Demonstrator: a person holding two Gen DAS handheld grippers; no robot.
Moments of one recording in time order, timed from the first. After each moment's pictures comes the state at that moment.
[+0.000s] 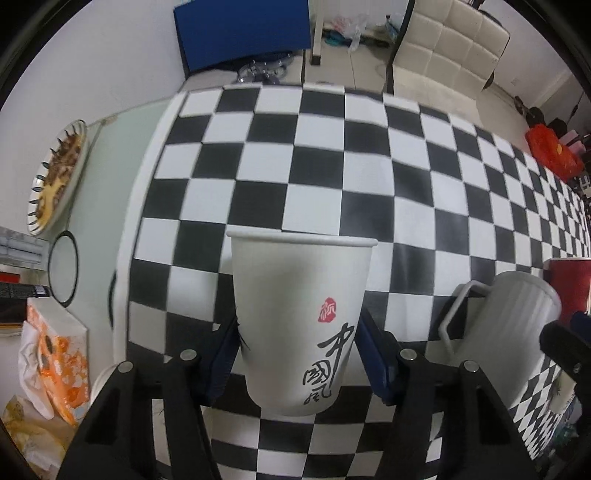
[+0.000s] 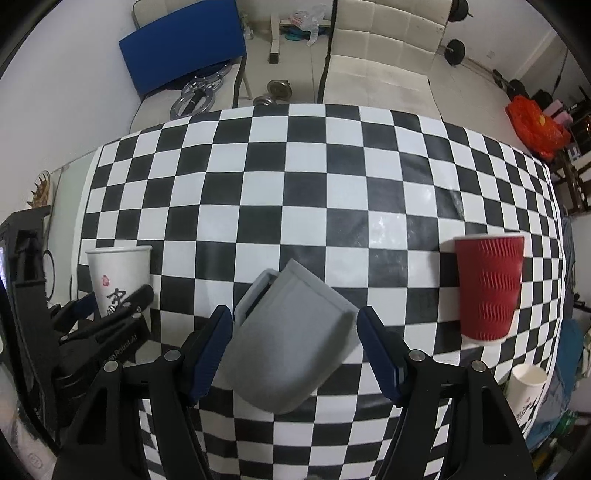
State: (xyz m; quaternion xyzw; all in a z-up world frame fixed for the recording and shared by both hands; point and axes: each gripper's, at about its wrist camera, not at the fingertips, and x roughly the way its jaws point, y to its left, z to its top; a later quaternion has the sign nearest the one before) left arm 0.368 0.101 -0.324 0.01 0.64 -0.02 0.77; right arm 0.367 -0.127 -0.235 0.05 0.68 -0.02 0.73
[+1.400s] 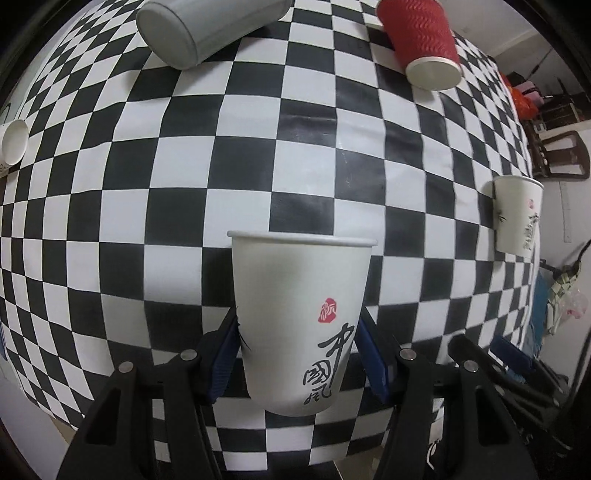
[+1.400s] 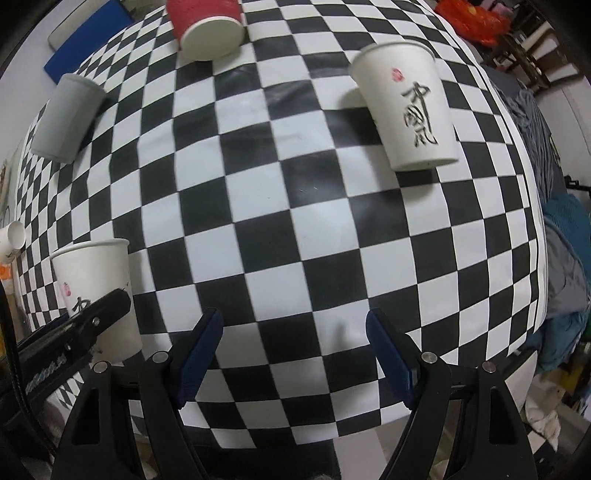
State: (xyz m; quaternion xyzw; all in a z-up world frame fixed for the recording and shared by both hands) left arm 0.144 -0.111 -0.358 -0.04 0.72 -0.11 0.69; right arm 0.059 -0.355 -0.291 0.14 0.72 -0.11 0.67
